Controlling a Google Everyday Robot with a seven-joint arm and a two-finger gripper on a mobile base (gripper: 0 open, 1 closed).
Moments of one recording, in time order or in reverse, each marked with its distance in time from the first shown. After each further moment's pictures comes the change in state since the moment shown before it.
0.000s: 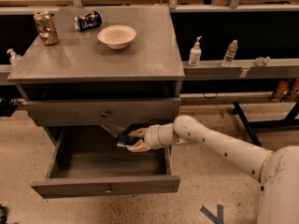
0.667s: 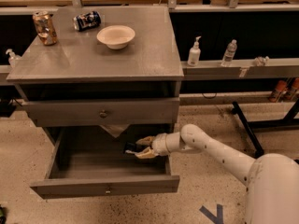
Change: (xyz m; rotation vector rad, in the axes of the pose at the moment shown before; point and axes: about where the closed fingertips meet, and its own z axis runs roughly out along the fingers) arm 0.080 0.006 0.015 -0.037 -0.053 0.084
